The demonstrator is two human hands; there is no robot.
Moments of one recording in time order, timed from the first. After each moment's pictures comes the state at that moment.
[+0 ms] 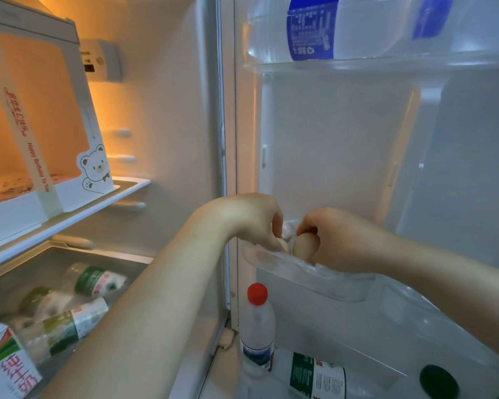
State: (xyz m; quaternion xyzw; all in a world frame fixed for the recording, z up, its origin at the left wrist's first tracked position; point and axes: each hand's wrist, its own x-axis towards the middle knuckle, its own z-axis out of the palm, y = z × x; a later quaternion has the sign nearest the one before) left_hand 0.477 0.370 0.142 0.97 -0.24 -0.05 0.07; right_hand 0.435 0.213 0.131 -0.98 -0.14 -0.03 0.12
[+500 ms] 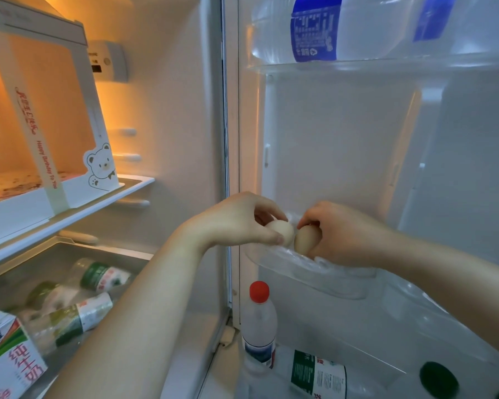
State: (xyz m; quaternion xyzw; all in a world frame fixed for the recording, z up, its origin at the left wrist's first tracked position) left_hand 0.470 0.392 0.123 0.90 -0.25 -0.02 0.35; right_hand 0.438 0.208 0.133 -0.98 -0.15 -0.05 0.12
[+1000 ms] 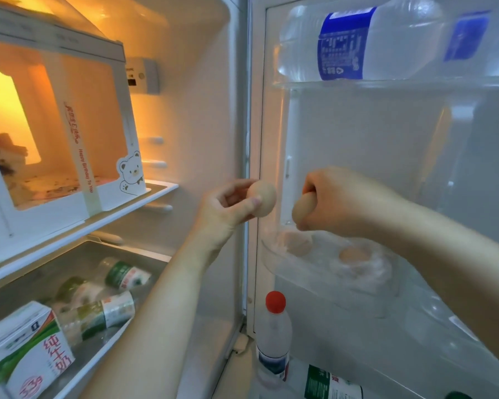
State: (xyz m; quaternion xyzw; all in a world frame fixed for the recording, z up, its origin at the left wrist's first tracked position) left_hand 0.464 0.411 0.109 0.66 -0.17 0.17 0.71; right_hand 0.438 0.241 0.182 -0.98 -0.12 -0.10 0.14
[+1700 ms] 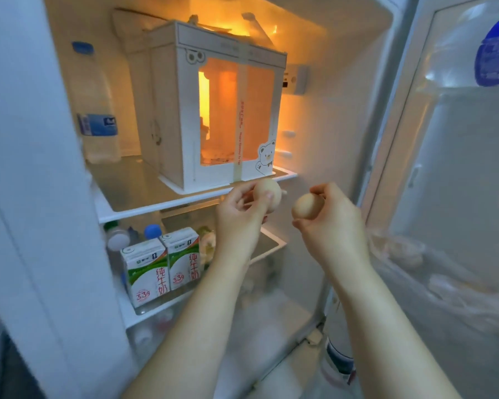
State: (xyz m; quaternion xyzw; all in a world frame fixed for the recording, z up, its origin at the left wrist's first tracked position) left_hand 0.376 0.464 0.098 0.56 0.10 0.44 0.70; right_hand 0.421 0.353 0.116 -0.85 -0.25 -0.19 0.42
